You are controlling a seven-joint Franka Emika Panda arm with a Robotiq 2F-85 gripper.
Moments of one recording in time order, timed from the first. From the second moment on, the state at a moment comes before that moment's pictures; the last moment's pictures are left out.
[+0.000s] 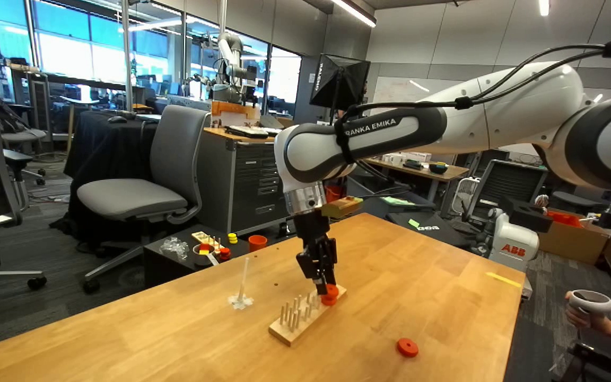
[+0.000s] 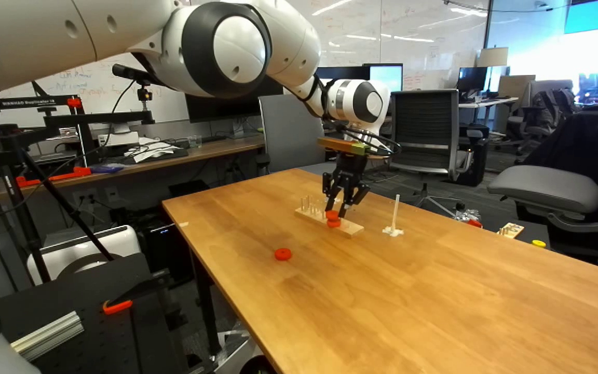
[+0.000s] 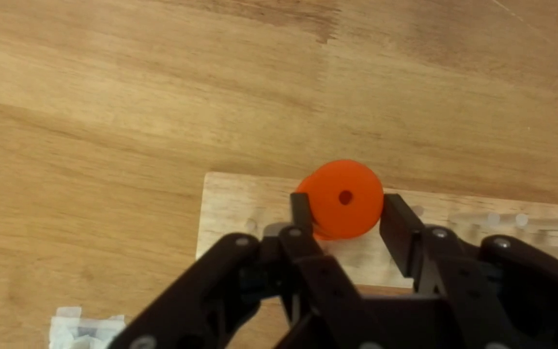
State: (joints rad) arm 0.18 1.25 0.10 -0.75 -0.05 1.52 0.00
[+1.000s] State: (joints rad) arm 0.17 1.26 0.10 -0.74 -0.05 1.52 0.01
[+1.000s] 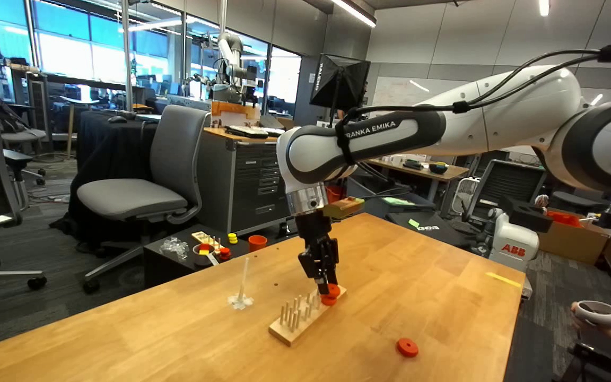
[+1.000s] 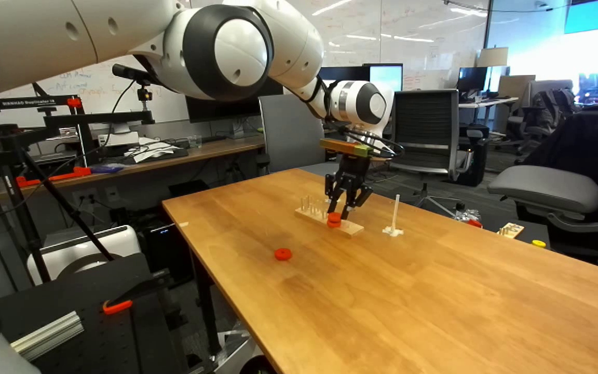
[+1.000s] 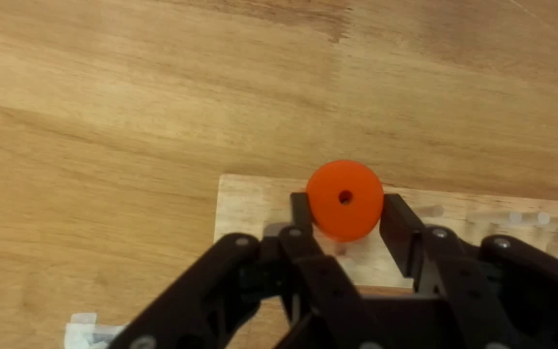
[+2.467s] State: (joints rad) arm 0.23 1.26 0.09 -0.74 -0.09 1.52 0.02
